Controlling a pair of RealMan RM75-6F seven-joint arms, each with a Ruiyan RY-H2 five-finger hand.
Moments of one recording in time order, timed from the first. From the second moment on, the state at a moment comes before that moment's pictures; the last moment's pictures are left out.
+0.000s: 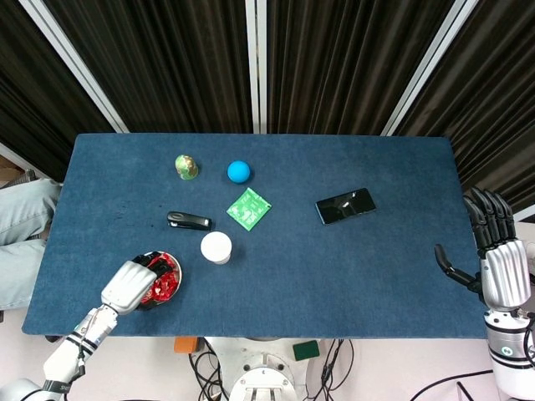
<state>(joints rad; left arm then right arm) -0.35 -1.27 0.07 -1.66 1.58 1.12 0.30 0.17 -1.14 0.18 -1.71 -1.70 1.73 0.13</state>
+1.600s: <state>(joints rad) -0.38 -1.39 0.08 -1.51 1.53 1.10 0.38 0.18 -1.17 0.19 -1.69 -1.66 1.70 0.11</state>
